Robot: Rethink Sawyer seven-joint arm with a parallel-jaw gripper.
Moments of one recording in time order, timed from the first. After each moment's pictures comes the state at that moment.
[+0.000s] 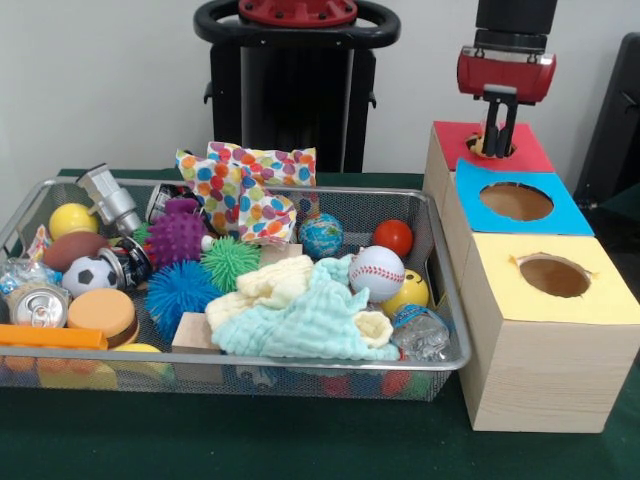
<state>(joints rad) 0.23 -0.80 -0.14 2.06 0.08 0.08 2.23</state>
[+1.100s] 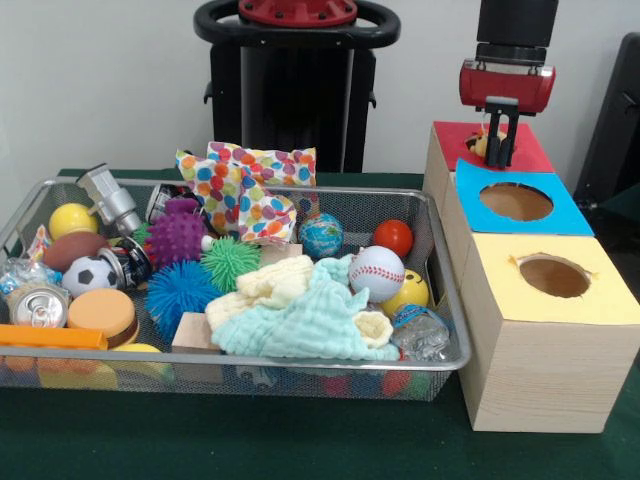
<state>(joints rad) 0.24 -0.76 -0.14 2.09 0.08 -0.02 2.23</state>
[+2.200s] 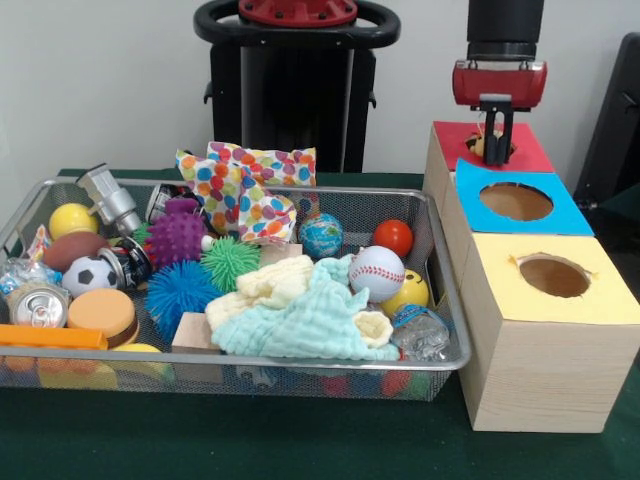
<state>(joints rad) 0.18 -0.78 -0.07 2.19 0.06 -0.19 2.23</state>
